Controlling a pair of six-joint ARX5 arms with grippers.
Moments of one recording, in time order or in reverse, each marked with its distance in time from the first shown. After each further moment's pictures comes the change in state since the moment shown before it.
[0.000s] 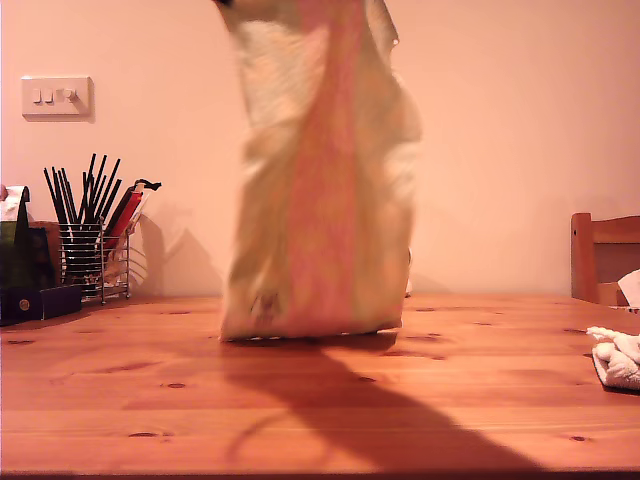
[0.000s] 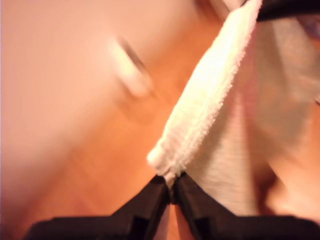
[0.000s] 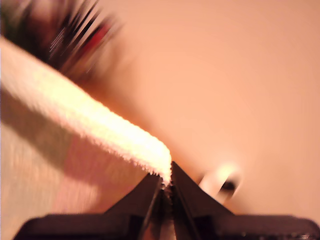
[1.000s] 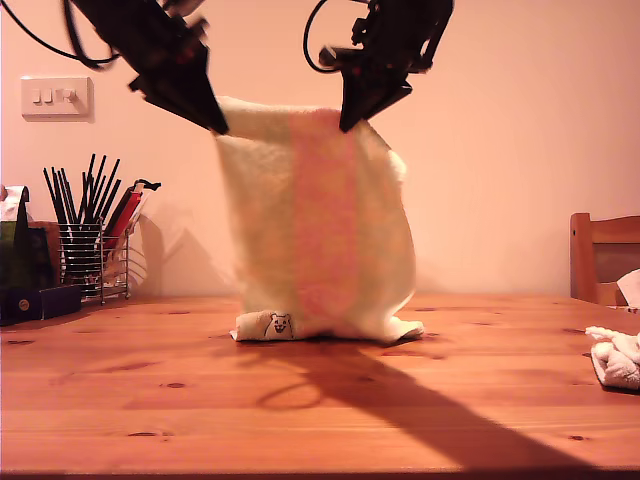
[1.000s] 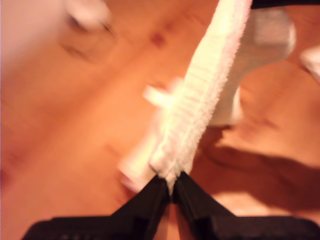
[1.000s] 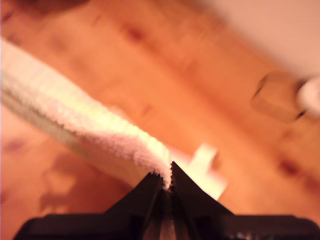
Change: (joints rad) left arm 0.062 0.094 -0.006 -0.459 0.226 -0.121; right arm 0.000 0.143 -0.003 -0.382 -0.161 0.130
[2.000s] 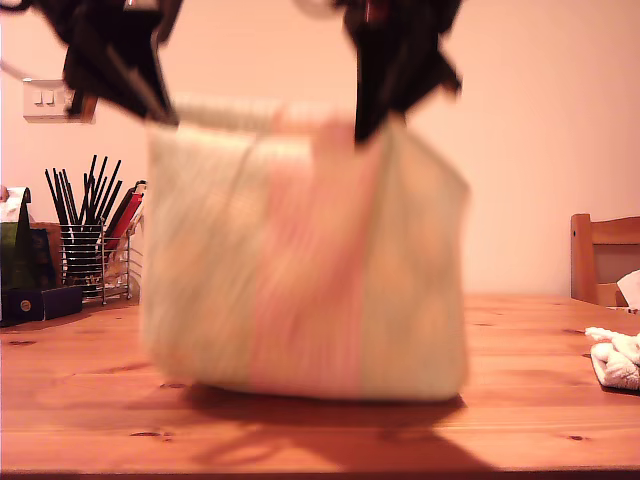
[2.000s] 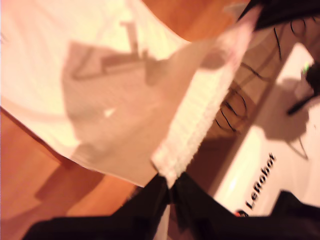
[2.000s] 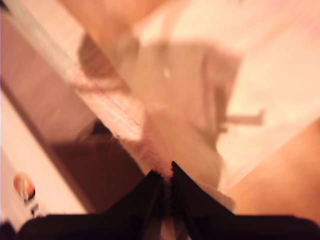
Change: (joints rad) left arm -0.076 -0.098 -0.259 -0.393 0.145 -0.014; right arm 0.126 -0.116 -0.260 -0.471 -0.234 0.080
